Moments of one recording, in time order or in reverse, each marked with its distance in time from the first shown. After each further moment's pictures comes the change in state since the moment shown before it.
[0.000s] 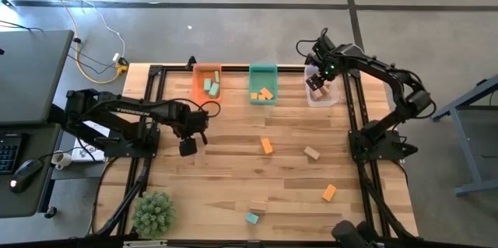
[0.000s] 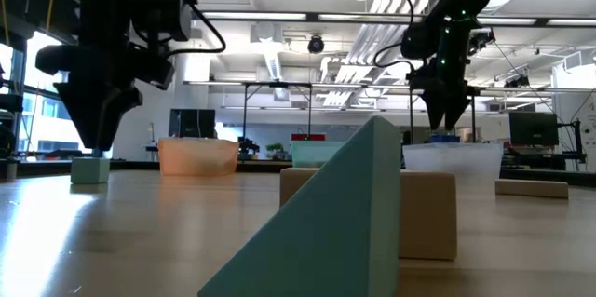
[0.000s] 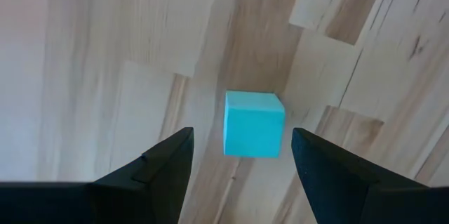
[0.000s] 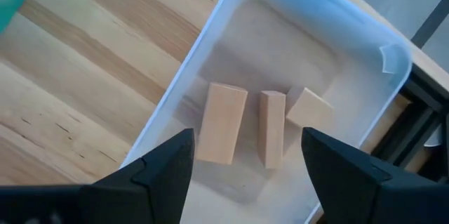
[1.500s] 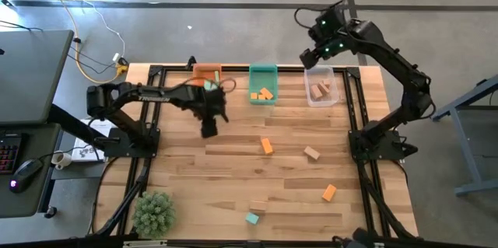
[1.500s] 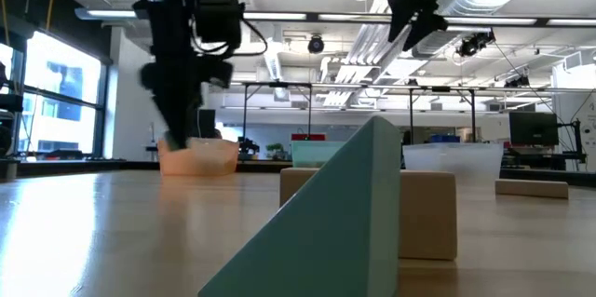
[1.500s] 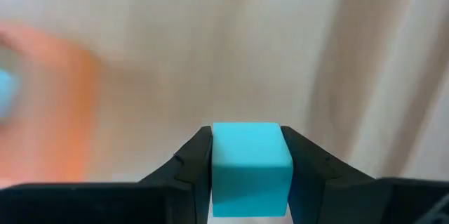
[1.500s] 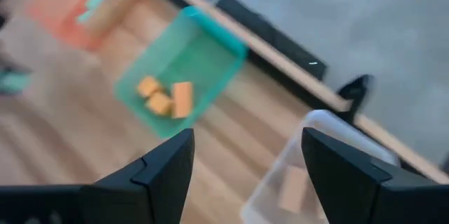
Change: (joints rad) left arm 0.204 0.233 0.227 0.167 -0.022 0.248; right arm 0.147 -0.019 0.563 -0.249 -0.134 0.119
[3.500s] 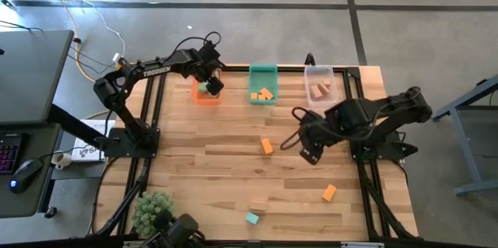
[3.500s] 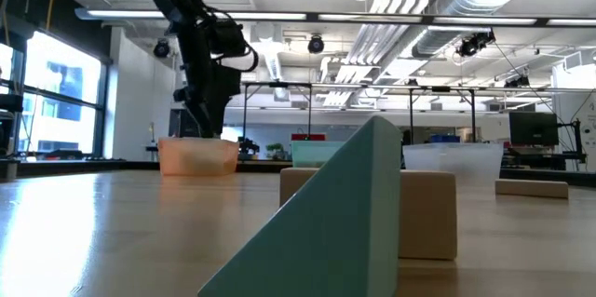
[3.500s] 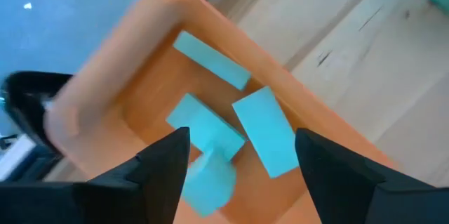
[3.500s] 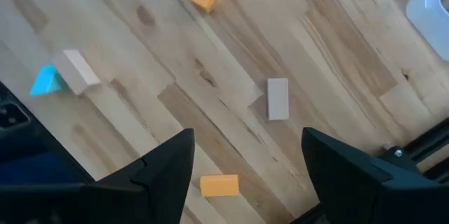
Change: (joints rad) left arm 0.429 0.127 0.238 0.042 -0.118 -0.049; right arm 1.076 0.002 -0.002 -0.405 0.182 0.849
